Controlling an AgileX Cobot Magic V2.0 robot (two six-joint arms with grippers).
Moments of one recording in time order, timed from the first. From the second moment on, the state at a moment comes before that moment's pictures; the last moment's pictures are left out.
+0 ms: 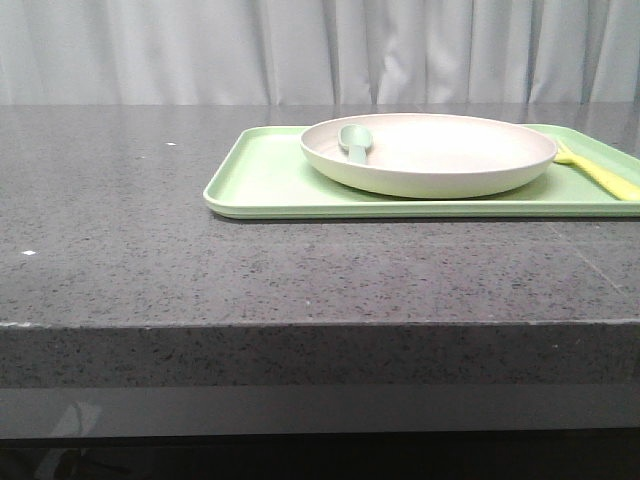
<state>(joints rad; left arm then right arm) -0.34 0.77 -0.84 -0.24 0.70 0.22 0.11 0.64 -0.91 0.13 1.09 -0.02</state>
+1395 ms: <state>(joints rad) -0.05 0.00 0.00 -0.18 0.12 0.22 0.11 0.64 -0.91 0.12 1.10 -0.02</state>
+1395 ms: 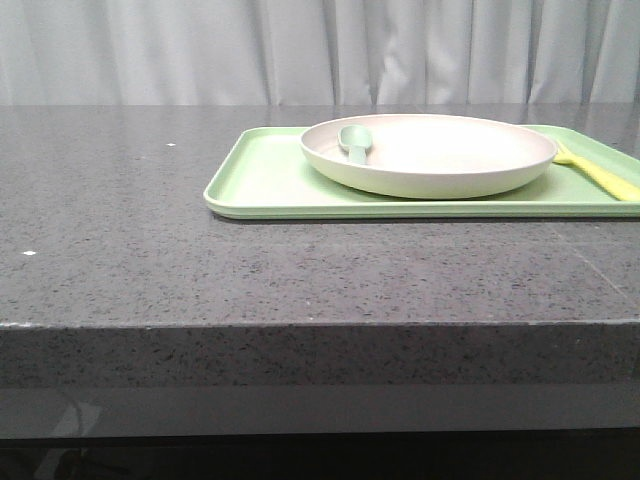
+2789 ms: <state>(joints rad) -0.05 0.00 0.00 -0.05 0.04 0.01 0.11 0.64 -0.91 0.12 1.10 -0.02</state>
